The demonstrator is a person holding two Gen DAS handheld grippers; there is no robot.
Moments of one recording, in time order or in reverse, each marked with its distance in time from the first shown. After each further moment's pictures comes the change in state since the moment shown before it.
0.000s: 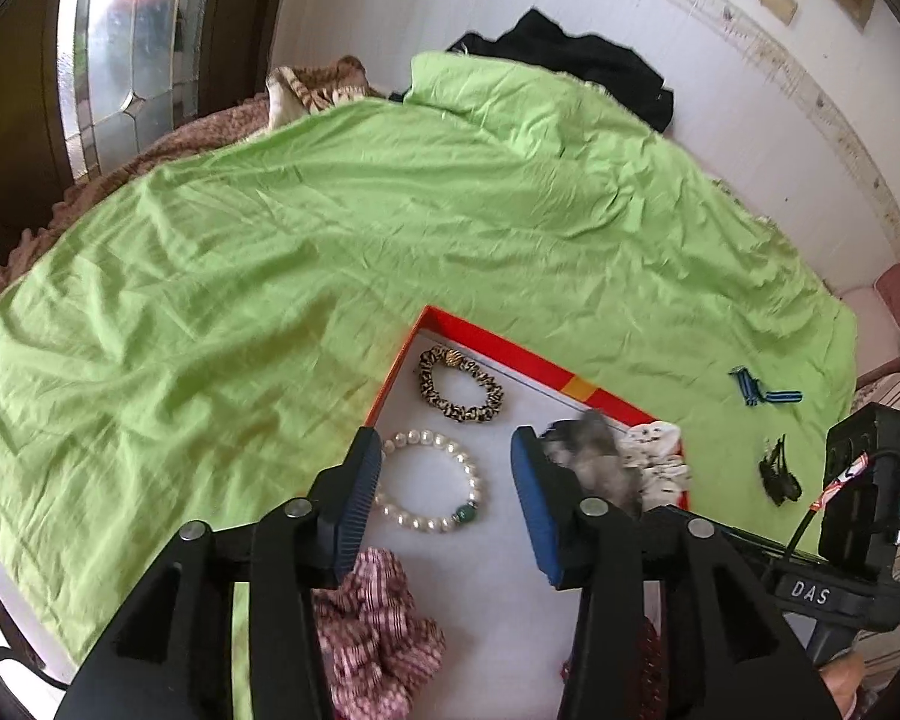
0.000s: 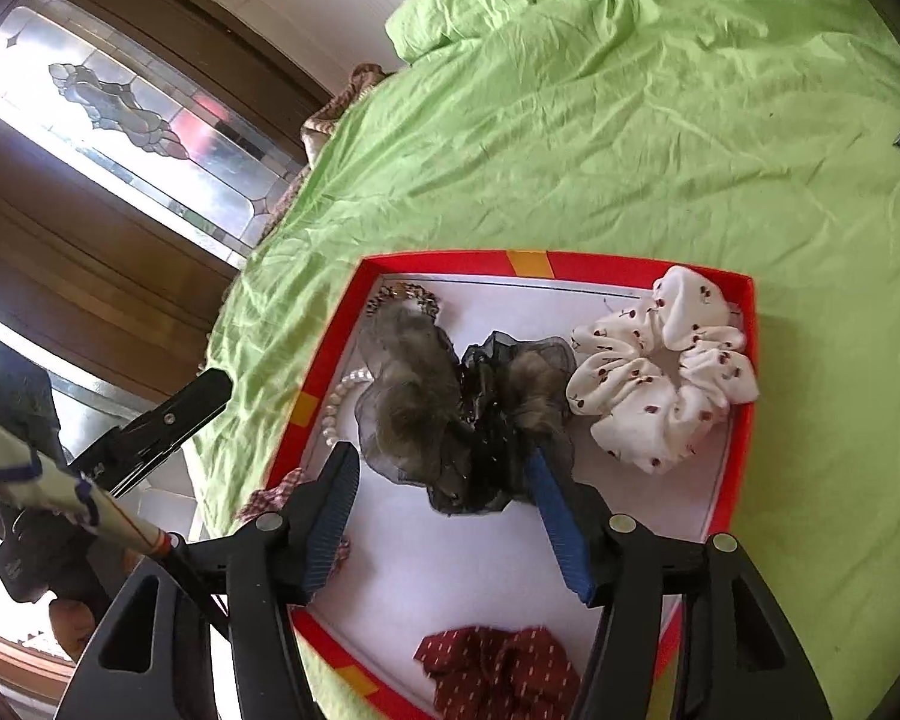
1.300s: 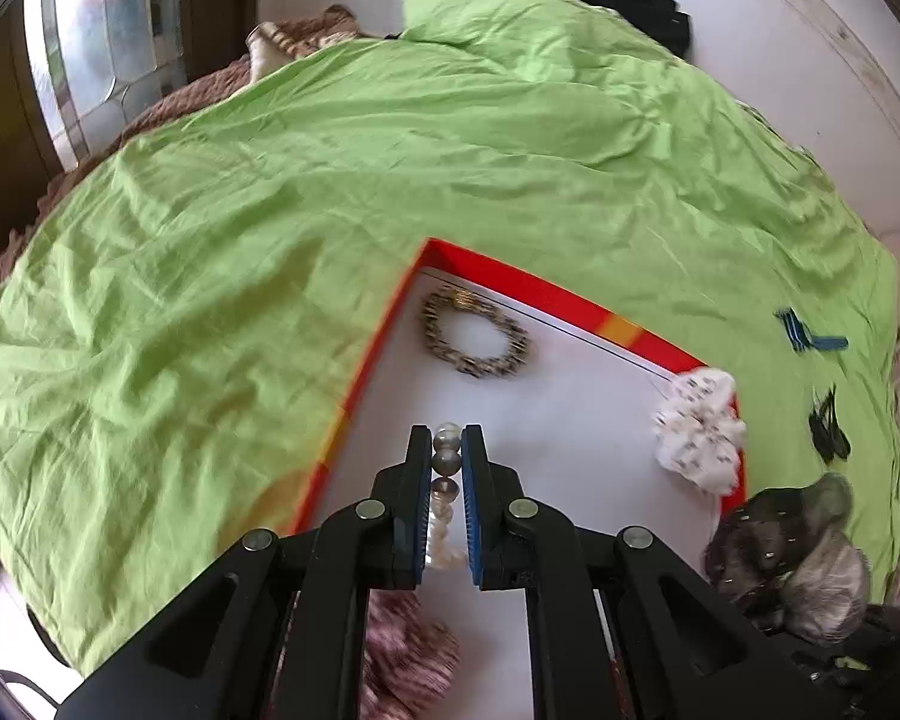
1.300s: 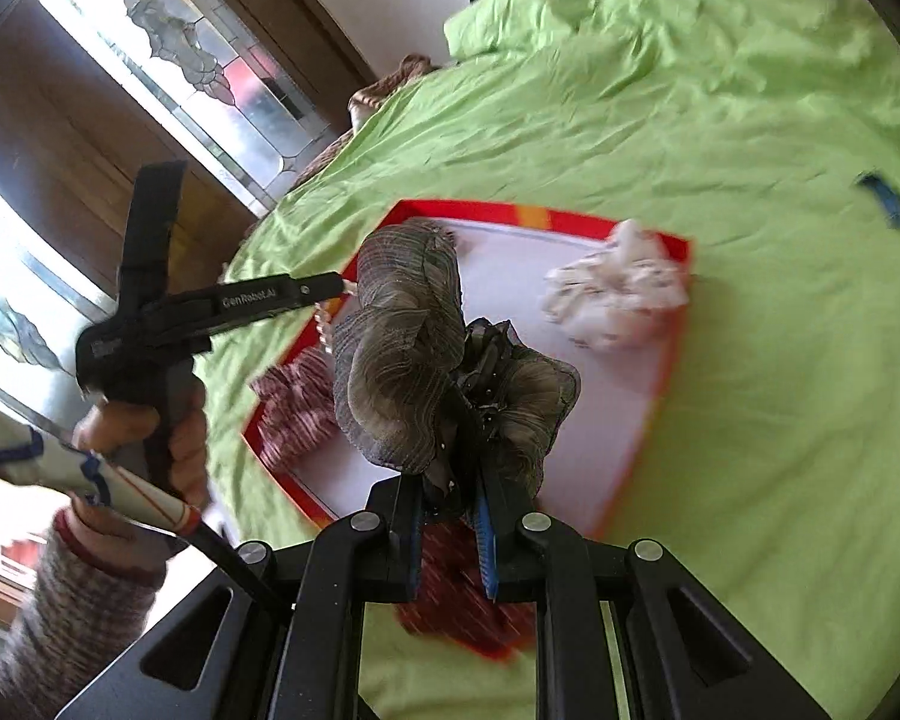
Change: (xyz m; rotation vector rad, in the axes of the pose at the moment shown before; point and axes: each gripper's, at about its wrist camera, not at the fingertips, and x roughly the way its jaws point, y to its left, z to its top) left arm 0.057 -0.007 -0.004 0.050 0.147 0.083; right arm -0.041 0.008 -0.056 -0.147 0.016 -0.020
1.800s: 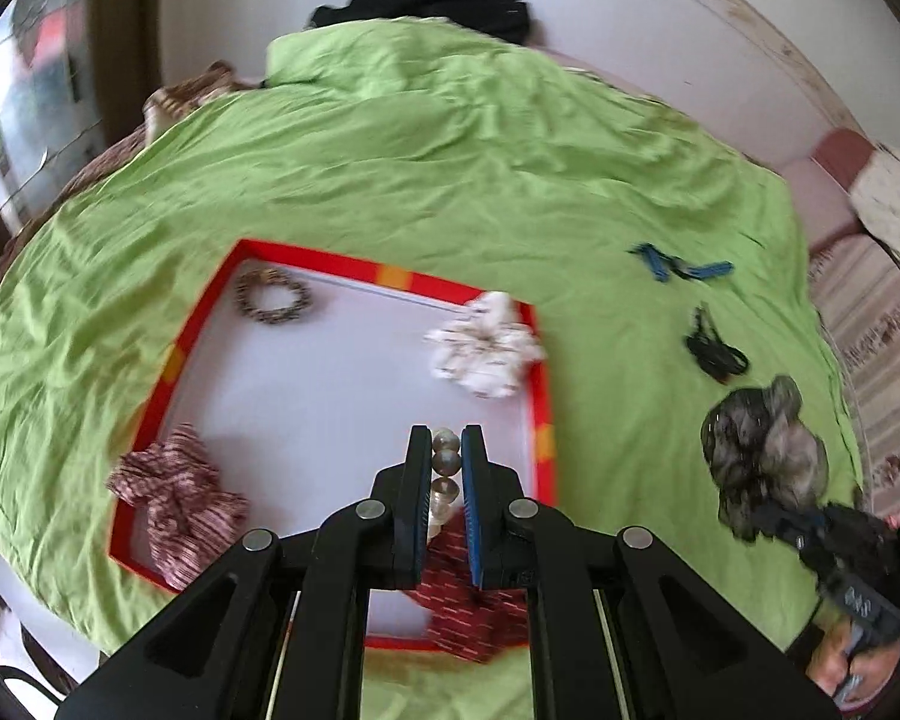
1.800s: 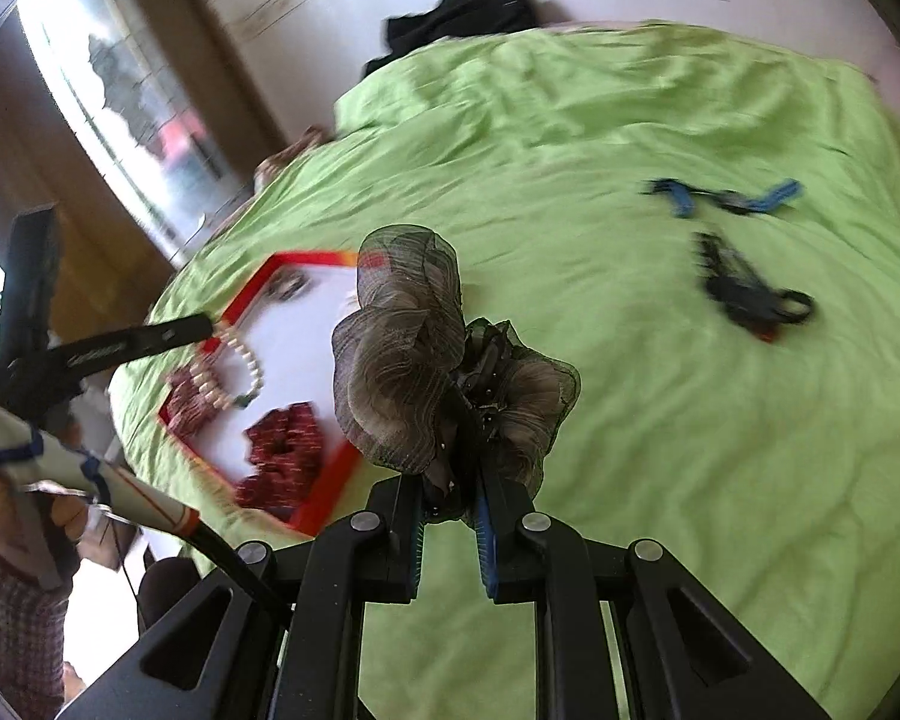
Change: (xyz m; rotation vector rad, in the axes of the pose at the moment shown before) left arm -0.071 -0.107 -0.063 0.154 -0.042 -0.107; right arm -0.126 -0.067 -0.063 -0.013 -0.159 -0.237
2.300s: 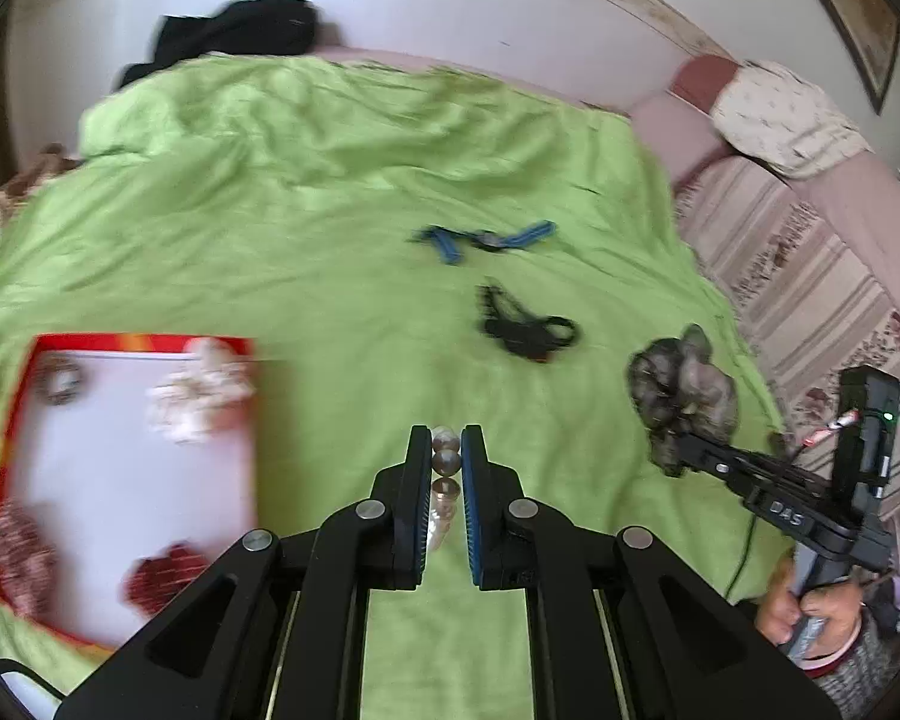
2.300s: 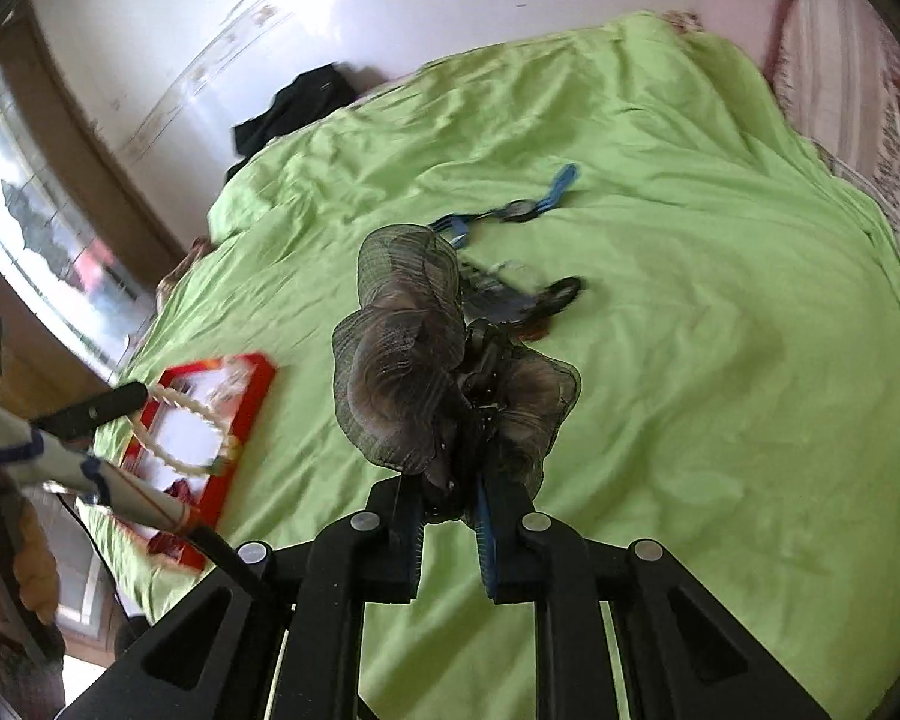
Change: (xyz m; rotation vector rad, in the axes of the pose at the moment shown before) left arm -0.005 -0.176 -0.006 0.221 -0.011 -0.185; right arm -0.088 -0.152 -0.028 0.256 -0.146 -0.126
